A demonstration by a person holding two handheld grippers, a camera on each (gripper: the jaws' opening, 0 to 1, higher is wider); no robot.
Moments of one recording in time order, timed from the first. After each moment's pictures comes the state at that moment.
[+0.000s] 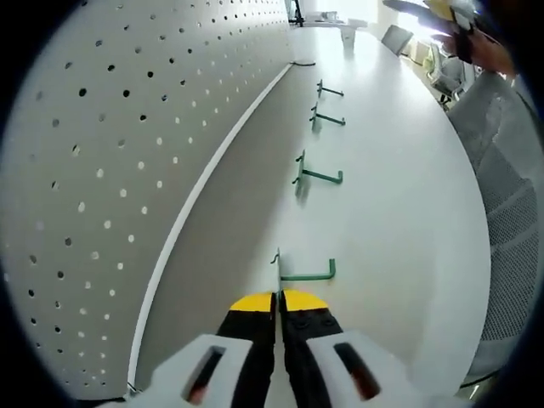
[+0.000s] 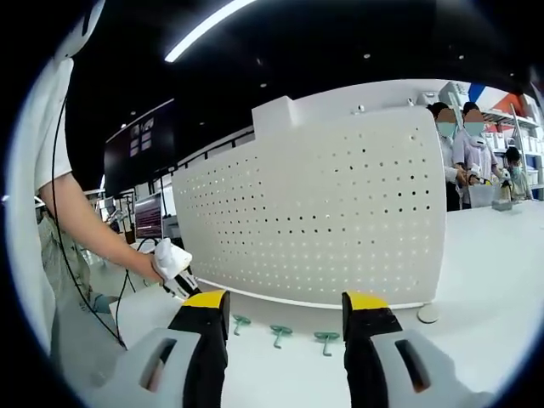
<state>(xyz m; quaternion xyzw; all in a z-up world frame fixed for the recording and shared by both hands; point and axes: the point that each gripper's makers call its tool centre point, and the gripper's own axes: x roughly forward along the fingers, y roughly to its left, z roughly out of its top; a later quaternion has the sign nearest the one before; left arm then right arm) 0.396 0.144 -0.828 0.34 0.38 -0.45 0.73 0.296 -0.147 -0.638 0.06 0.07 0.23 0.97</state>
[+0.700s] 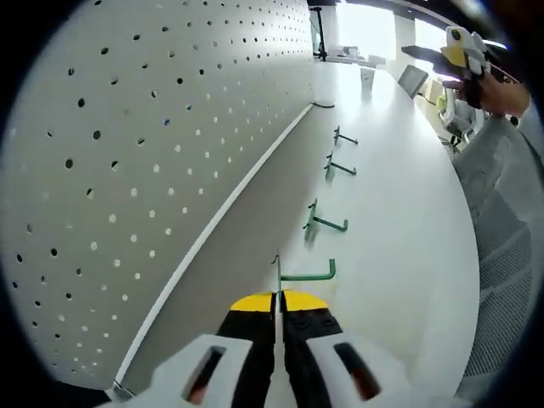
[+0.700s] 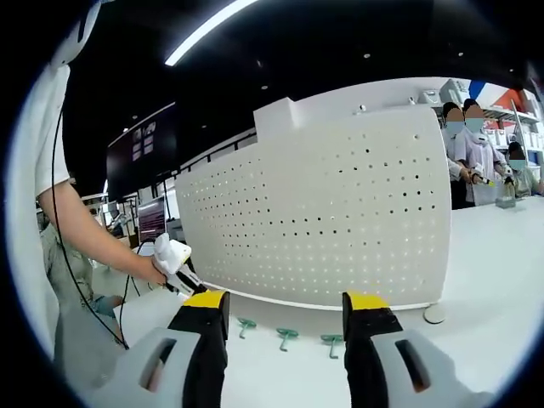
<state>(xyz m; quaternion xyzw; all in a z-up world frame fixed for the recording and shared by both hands) 0.406 0.126 -0.791 0.25 0.33 -0.45 0.79 0.299 -0.138 -0.633 0.07 0.06 0.25 0.96</state>
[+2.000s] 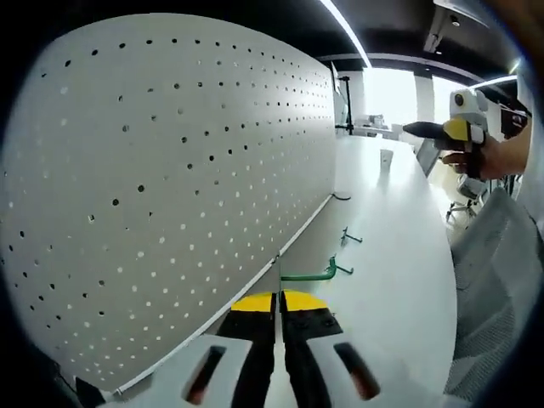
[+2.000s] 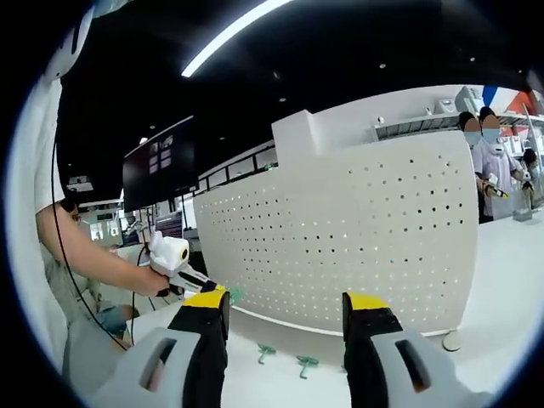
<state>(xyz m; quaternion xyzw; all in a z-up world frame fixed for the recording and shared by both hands) 0.400 0.095 -0.693 0.14 0.20 -0.43 0.87 0.307 -0.111 -0.591 0.07 0.03 0.29 0.95</state>
